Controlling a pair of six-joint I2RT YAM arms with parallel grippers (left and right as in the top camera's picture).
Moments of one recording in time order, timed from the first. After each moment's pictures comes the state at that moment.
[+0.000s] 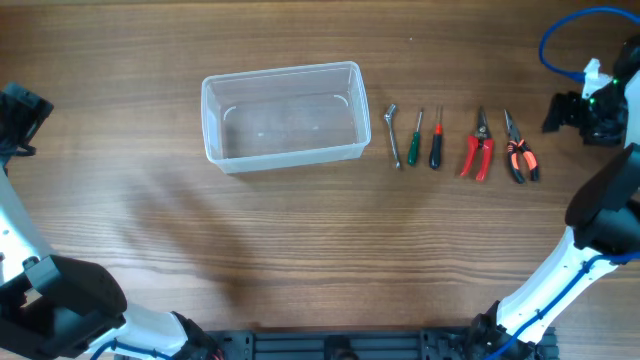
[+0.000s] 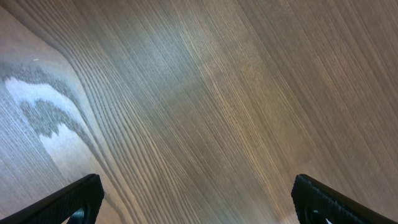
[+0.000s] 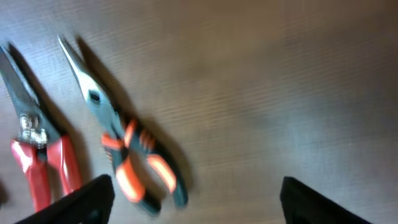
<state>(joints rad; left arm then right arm) 0.59 1.74 1.82 -1.24 -0.10 -0.47 -0.48 2.19 1.89 -1.18 -0.04 -0.23</state>
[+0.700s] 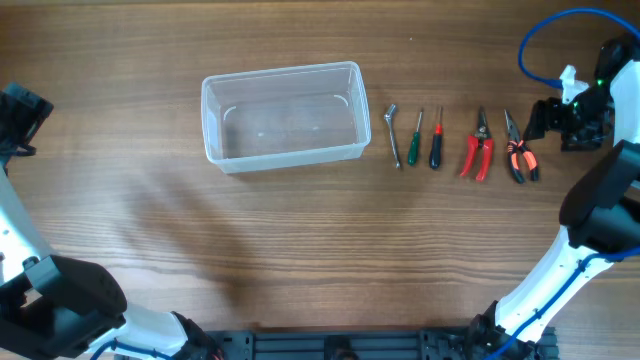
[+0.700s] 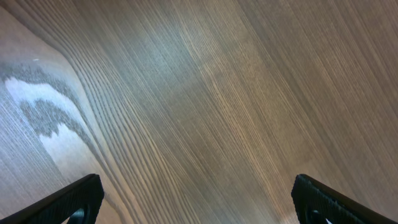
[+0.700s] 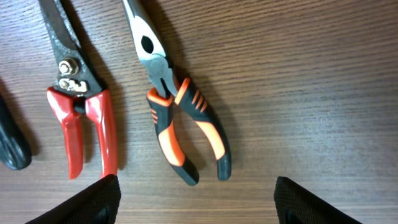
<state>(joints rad) 0.59 1.74 1.82 -1.24 -0.10 -0.47 -0.44 2.17 1.87 -1.34 -0.09 -0.25</state>
